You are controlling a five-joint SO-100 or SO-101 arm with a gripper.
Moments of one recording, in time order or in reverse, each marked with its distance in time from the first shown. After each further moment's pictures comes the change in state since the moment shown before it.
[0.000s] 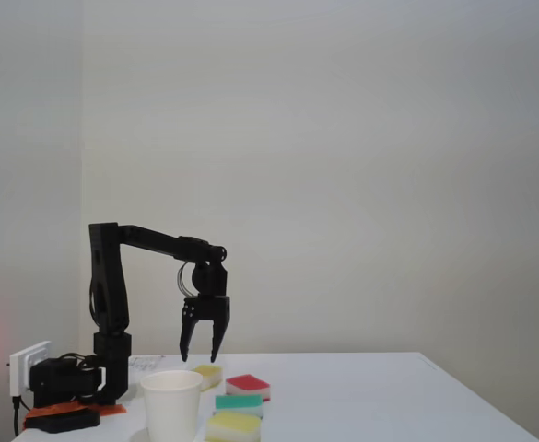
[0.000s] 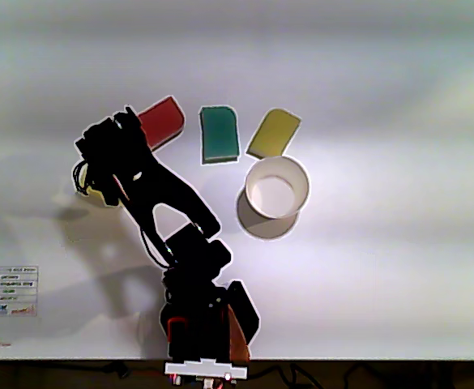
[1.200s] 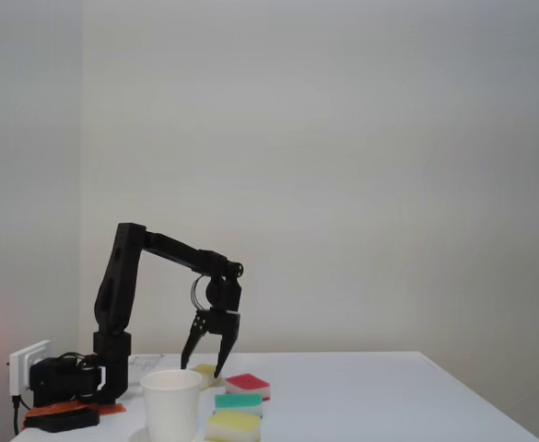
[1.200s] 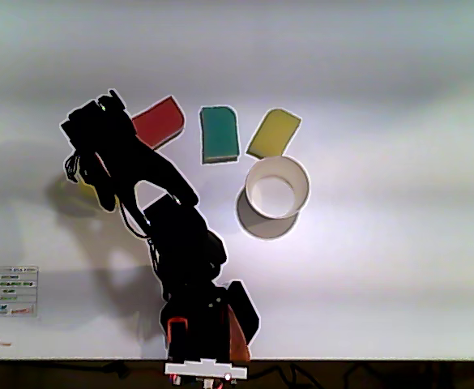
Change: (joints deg) arm -0.4 -18.1 -11.2 2.2 -1.1
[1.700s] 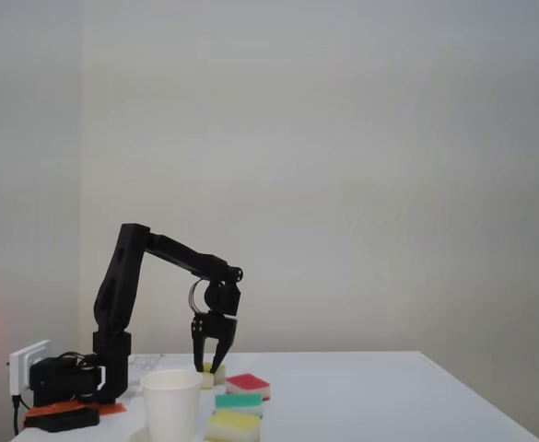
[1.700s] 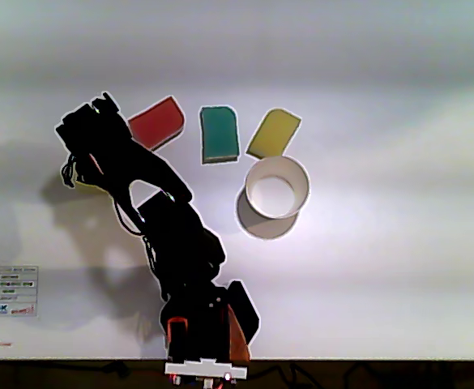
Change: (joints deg) arm -1.3 -2.0 -0.4 0.3 -0.3
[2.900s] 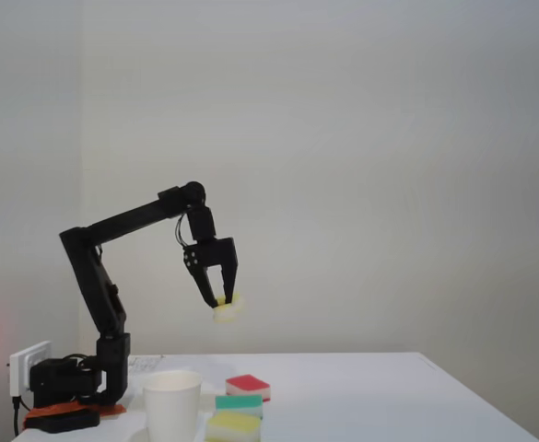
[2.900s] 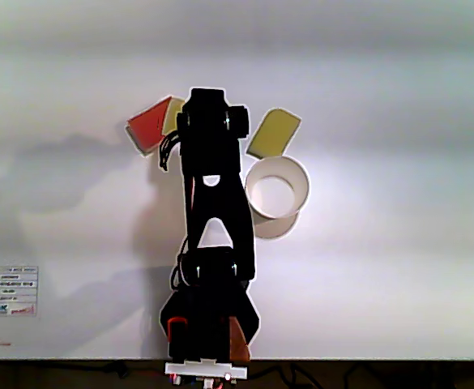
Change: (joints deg) arm 34.2 39.2 -7.5 13.9 -36.8
